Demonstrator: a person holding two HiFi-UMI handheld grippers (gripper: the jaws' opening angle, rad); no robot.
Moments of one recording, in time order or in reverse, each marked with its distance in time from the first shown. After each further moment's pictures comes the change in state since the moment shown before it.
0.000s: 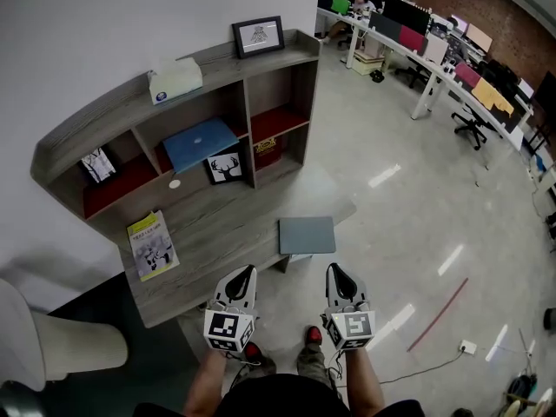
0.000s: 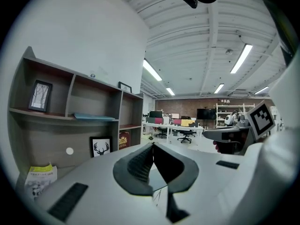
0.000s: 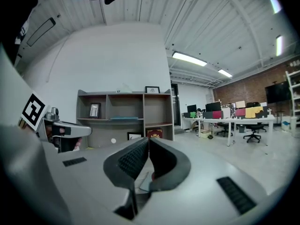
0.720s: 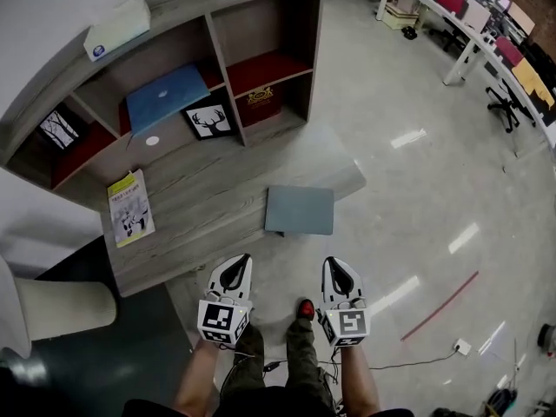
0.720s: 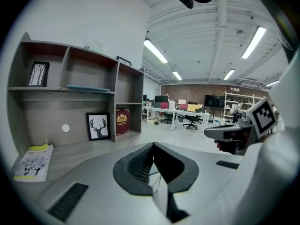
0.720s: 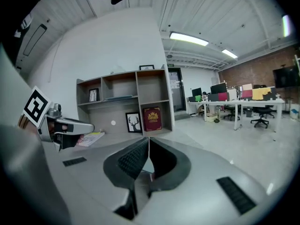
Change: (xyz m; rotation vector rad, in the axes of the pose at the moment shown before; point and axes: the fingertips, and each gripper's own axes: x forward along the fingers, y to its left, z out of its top) left arm 0.076 -0.033 -0.106 -0.013 0.179 0.093; right arm 0.031 -0.075 -0.125 0.056 0.150 0.104
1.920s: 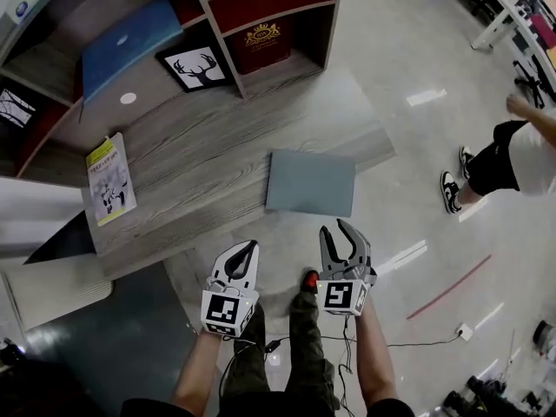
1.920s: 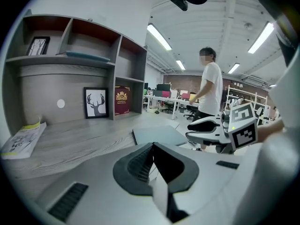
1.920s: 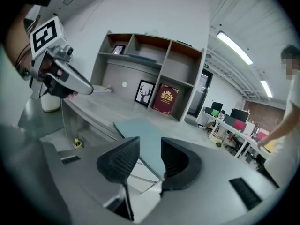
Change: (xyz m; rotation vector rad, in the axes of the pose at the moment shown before) left arm 0.057 0.009 -0.102 -0.033 0.132 0.008; right arm 0.097 -0.019 -0.119 -0.523 0.189 0.059
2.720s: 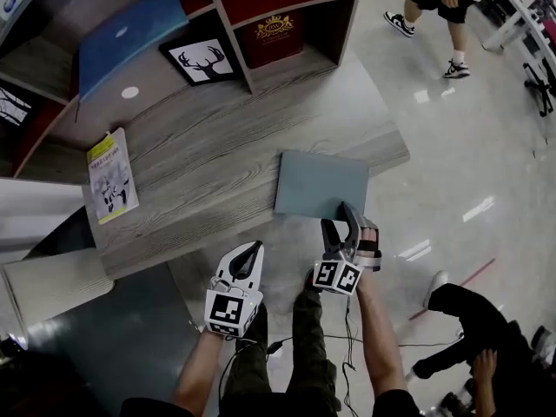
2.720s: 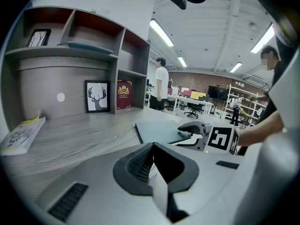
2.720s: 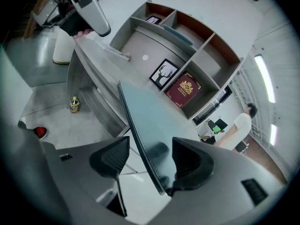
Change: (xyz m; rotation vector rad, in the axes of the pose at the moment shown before) left arm 0.013 0.015 -0.019 -0.017 0.045 0.000; right arm 0.073 0.020 -0.043 -0.369 0.156 -0.004
